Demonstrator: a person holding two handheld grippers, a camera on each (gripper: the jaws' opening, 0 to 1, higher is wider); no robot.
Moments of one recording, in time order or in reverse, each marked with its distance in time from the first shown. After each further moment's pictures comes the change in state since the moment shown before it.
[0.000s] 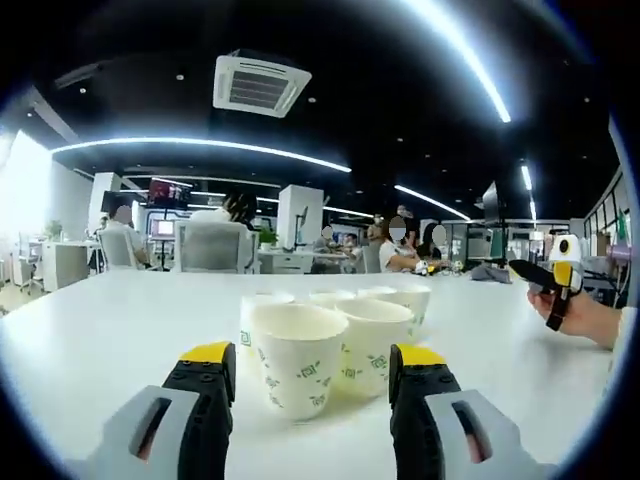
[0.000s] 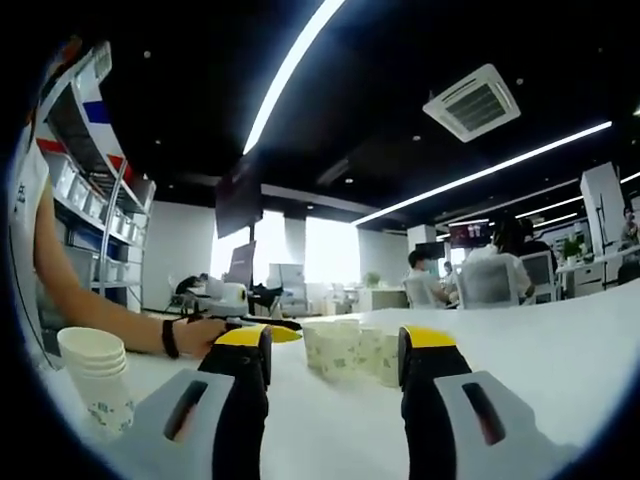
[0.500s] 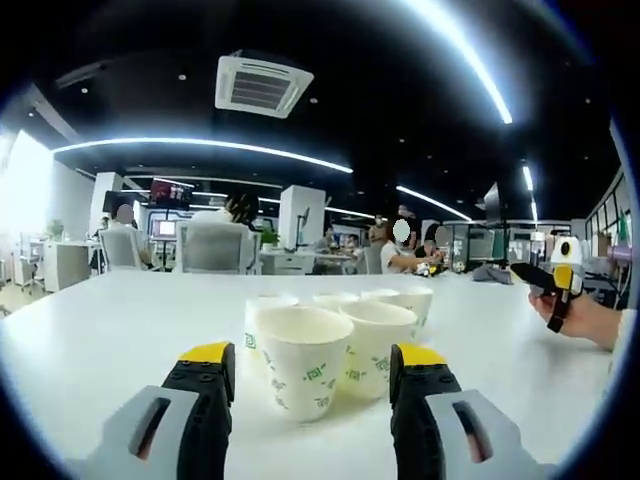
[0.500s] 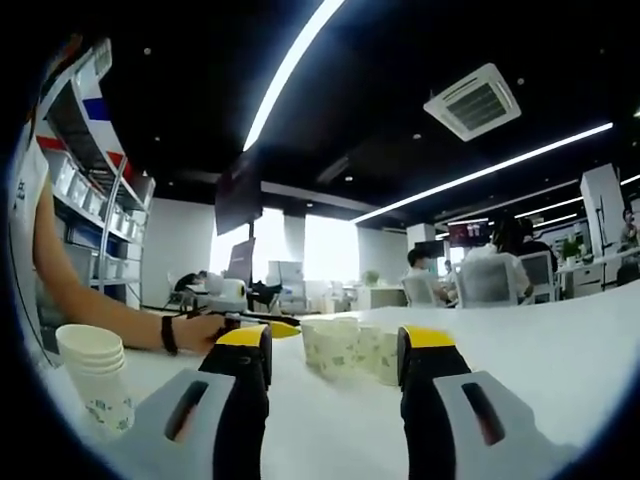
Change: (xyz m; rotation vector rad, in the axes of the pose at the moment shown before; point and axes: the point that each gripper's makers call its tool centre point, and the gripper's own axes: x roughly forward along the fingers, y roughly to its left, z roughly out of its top) left arm -0.001 0.005 0.002 0.000 -0.001 0.007; right arm 0.000 0.000 -0.002 -0.007 0.009 -0.004
